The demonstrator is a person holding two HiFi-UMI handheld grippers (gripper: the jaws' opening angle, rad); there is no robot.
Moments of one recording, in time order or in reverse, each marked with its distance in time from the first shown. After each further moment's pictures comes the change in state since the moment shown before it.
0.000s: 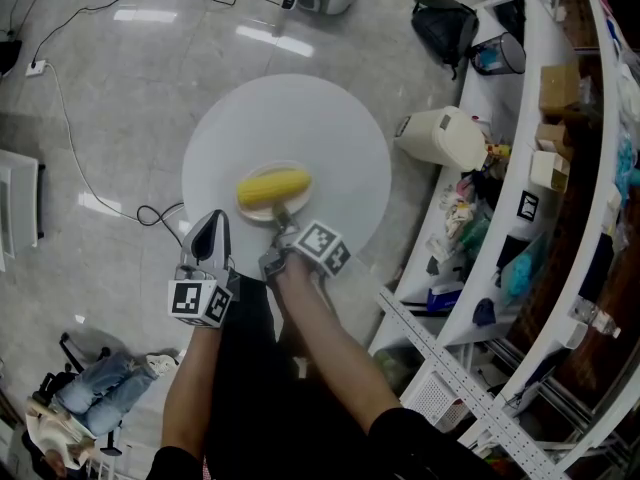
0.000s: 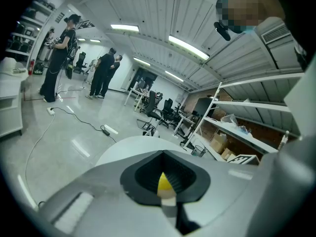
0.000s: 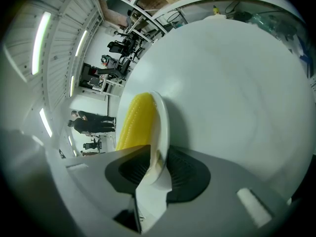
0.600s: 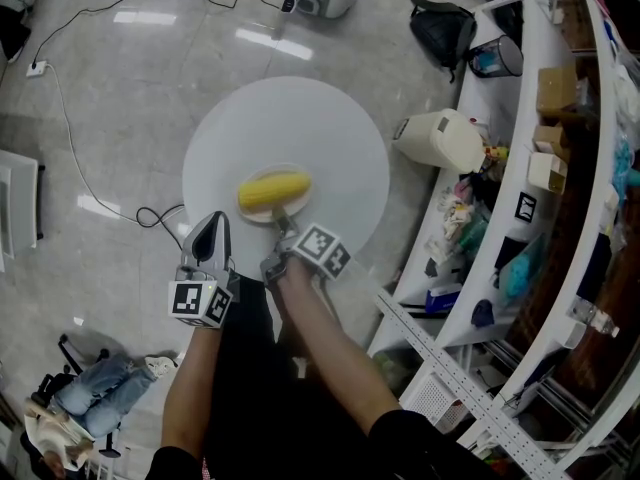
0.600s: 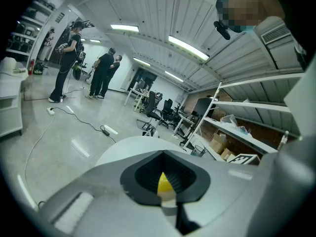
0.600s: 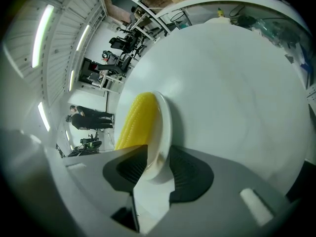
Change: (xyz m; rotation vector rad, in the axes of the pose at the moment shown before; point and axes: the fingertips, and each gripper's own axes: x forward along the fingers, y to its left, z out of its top) left arm -0.002 -0.002 0.000 0.000 -0.002 -0.003; right arm -0.007 -0.005 -0.002 -0.045 0.016 -0.030
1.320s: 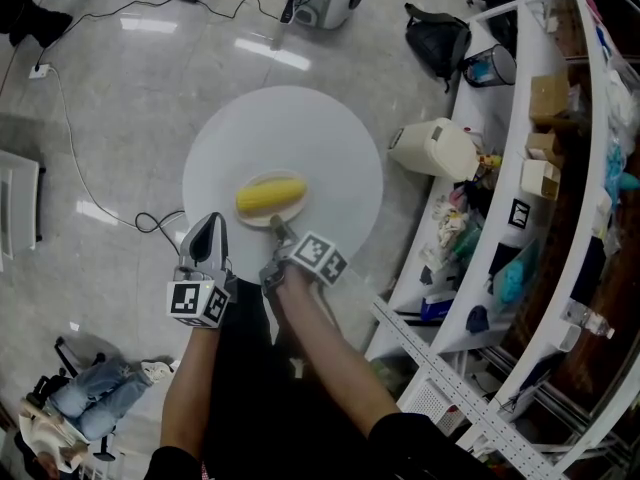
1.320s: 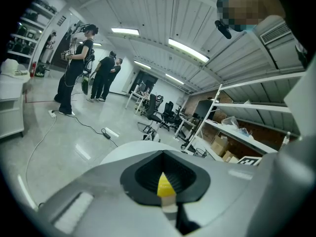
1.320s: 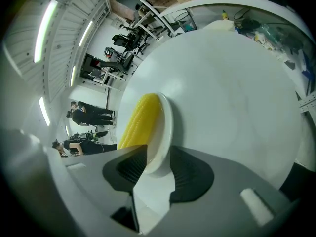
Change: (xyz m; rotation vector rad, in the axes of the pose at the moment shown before) left arm -0.002 -0.004 0.014 0.006 -0.030 0.016; right arm -0.014 0.001 -0.003 -0.032 0.019 -0.007
